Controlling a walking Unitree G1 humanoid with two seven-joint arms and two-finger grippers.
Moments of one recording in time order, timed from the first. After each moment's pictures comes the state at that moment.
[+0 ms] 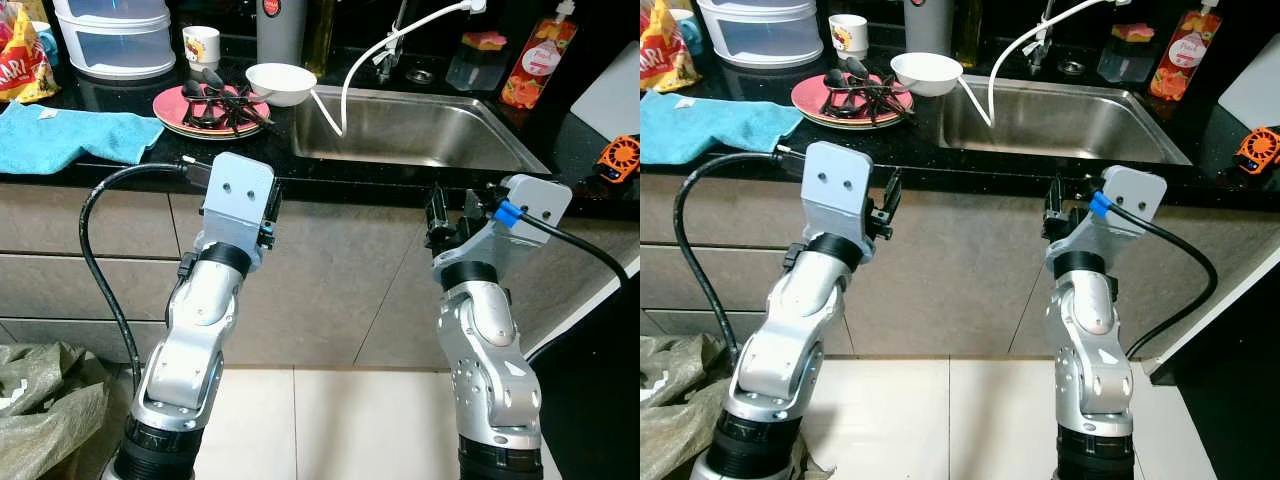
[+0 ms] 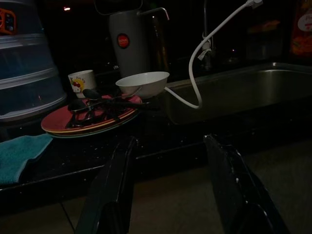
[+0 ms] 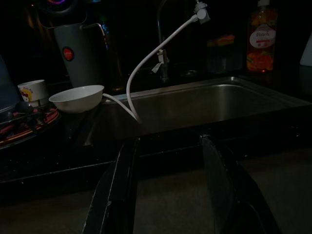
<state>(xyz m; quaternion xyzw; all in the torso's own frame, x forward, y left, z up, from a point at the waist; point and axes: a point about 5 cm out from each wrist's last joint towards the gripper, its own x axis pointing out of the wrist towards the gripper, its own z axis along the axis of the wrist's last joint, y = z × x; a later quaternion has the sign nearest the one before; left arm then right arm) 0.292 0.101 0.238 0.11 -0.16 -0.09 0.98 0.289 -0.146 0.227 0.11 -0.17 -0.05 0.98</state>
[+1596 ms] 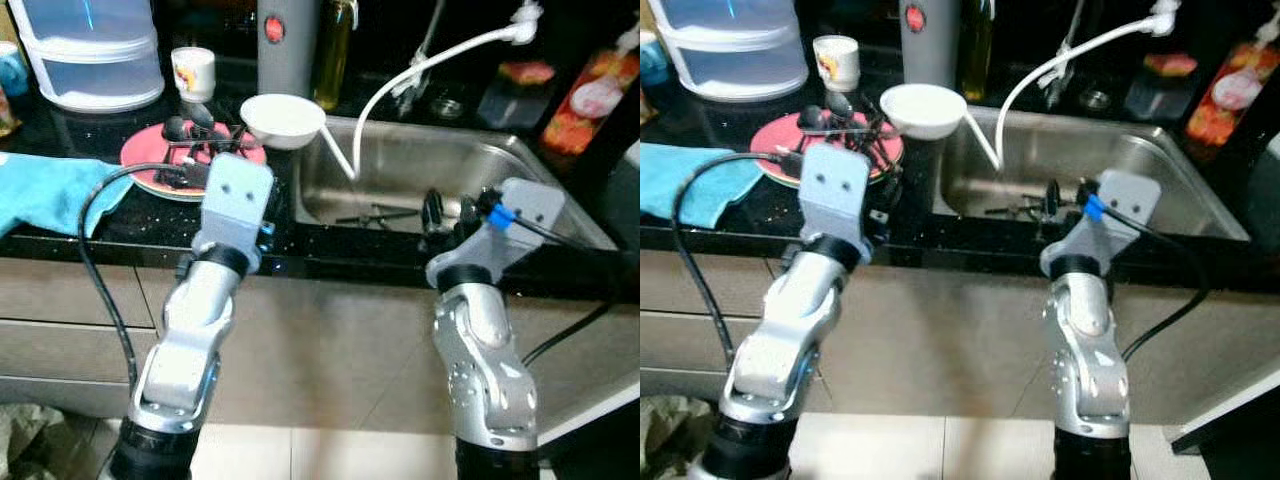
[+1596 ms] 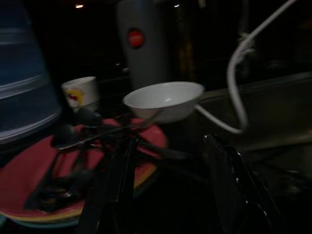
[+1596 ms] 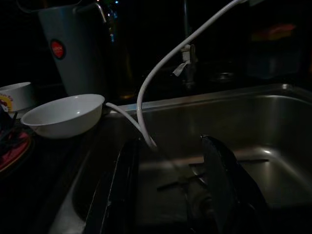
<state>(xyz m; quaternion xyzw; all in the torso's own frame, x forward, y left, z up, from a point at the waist) 0.291 0.103 0.239 0.11 -0.17 -0.09 0.98 0.289 -0.143 0.225 0.11 -0.16 -0.05 0.98</state>
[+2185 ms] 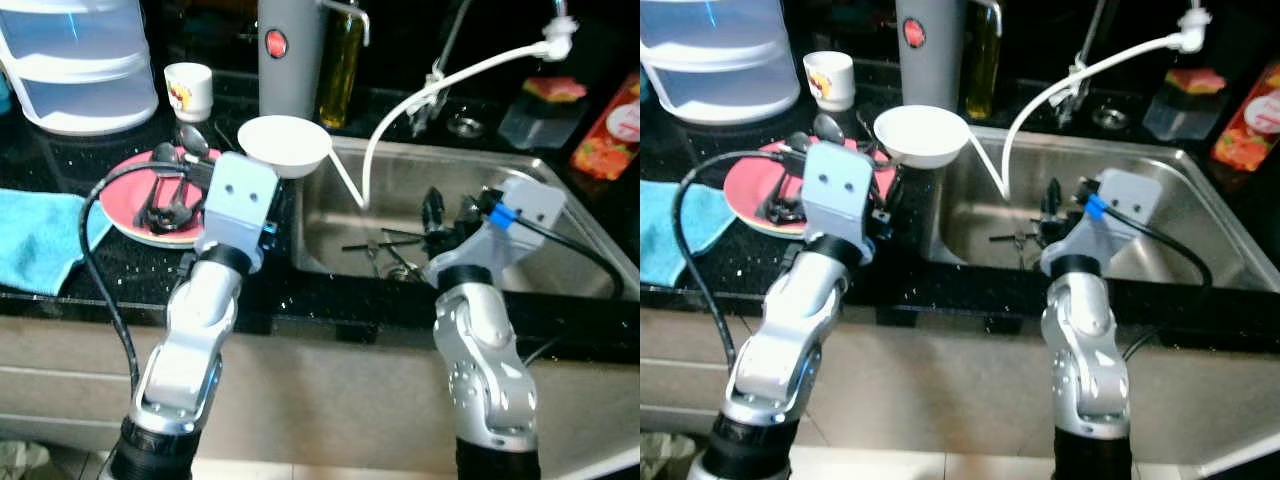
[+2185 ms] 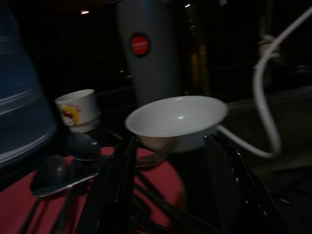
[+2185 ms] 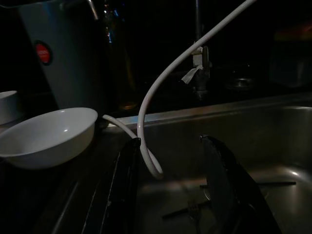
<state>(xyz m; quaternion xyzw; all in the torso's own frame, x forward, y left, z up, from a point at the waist) 0.290 0.103 0.242 0.12 -0.18 -0.09 0.97 0.289 -0.143 0.226 0.11 -0.16 -0.05 0.98</state>
